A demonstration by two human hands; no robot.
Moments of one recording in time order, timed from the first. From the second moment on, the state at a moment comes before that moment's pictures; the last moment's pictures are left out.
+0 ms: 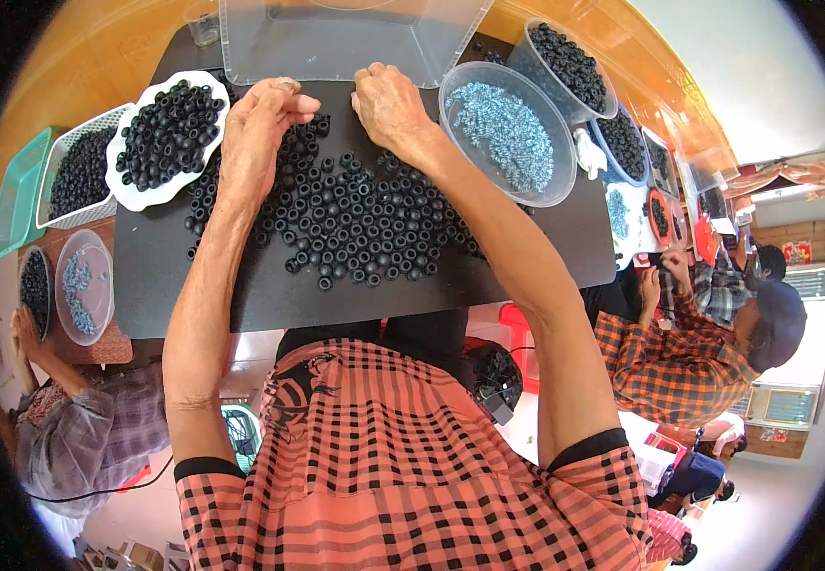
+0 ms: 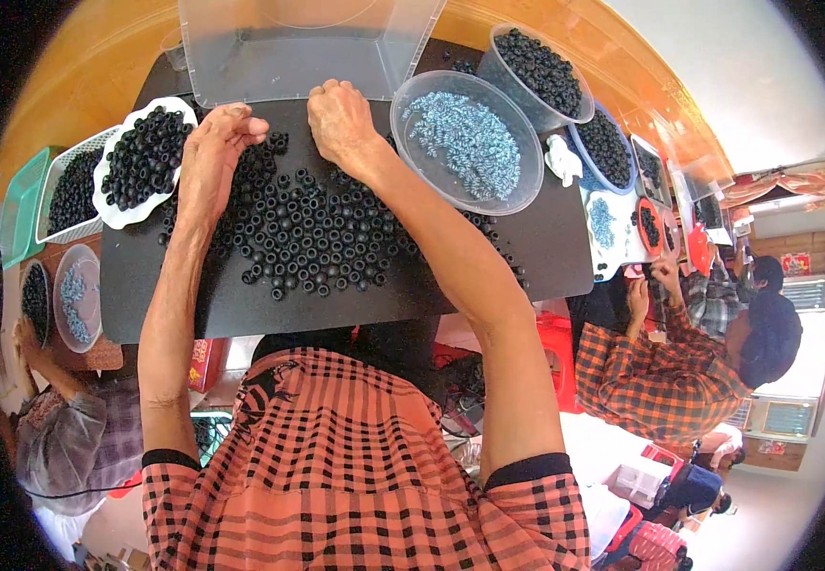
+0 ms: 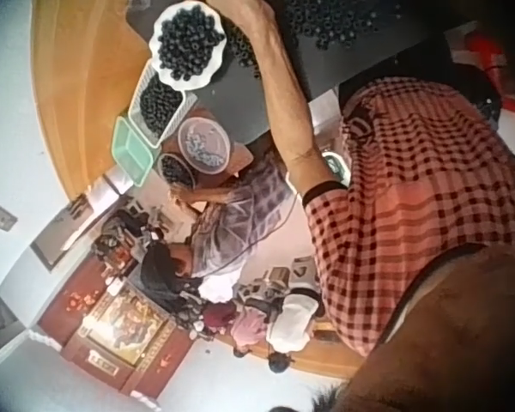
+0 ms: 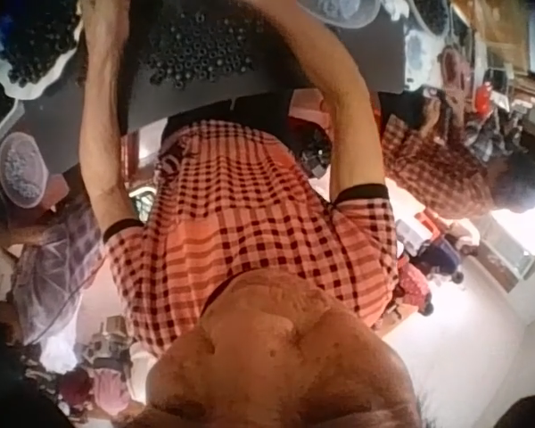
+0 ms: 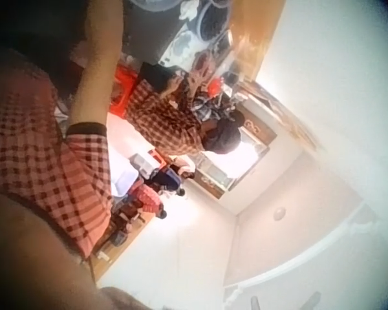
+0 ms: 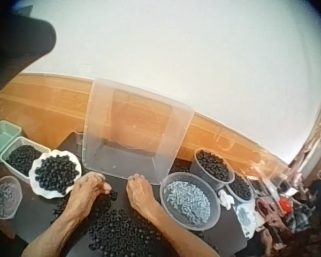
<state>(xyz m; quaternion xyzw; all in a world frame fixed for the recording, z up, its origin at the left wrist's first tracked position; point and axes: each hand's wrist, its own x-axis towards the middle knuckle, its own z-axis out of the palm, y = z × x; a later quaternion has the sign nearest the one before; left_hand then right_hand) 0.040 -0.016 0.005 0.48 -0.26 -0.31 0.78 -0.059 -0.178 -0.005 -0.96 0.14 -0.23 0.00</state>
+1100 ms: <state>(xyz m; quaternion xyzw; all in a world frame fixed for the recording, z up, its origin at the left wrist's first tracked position) 0.015 -0.003 0.018 0.74 -0.65 -0.01 0.19 -0.116 -0.139 0.008 -0.74 0.19 -0.32 0.56</state>
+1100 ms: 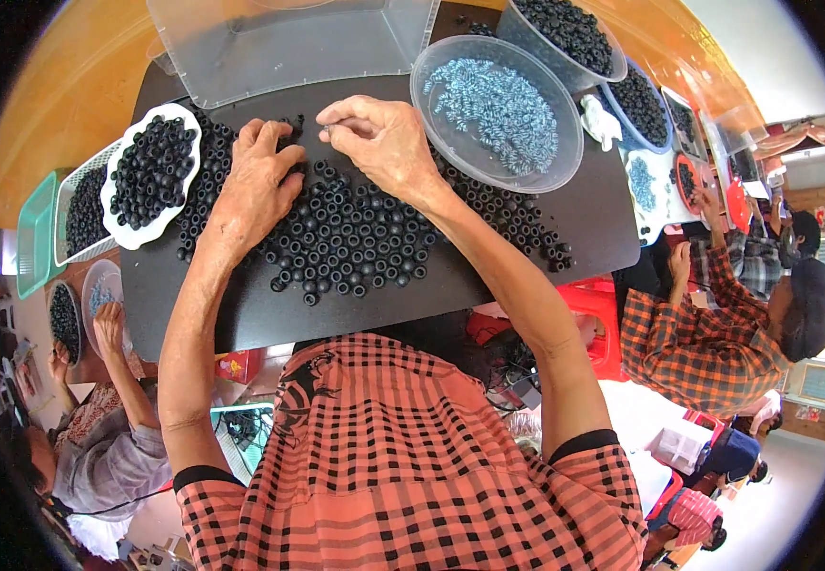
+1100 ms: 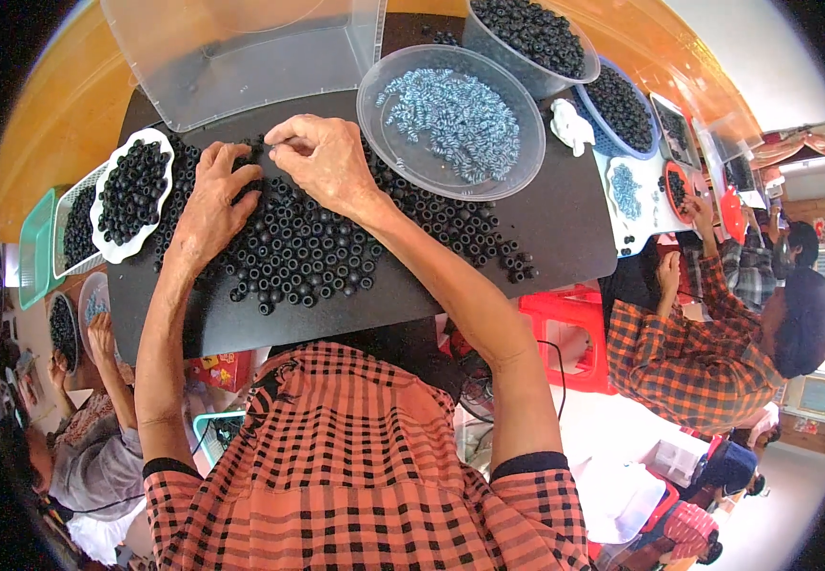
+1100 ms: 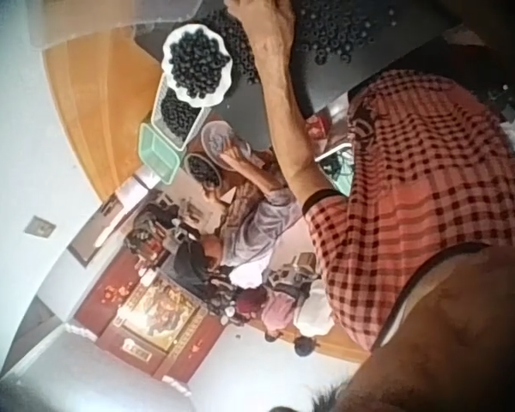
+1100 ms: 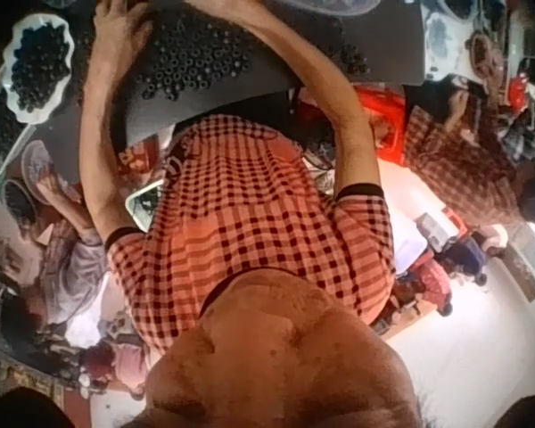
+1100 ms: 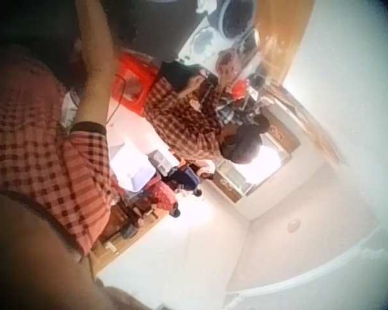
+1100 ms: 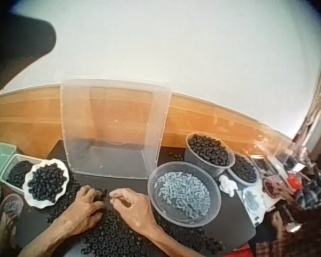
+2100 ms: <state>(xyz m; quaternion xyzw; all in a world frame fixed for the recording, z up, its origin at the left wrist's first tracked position) -0.005 -0.005 0.007 0.63 -0.41 -0.30 0.59 -0.125 -0.123 0.007 -0.73 0.14 -0.32 0.59</state>
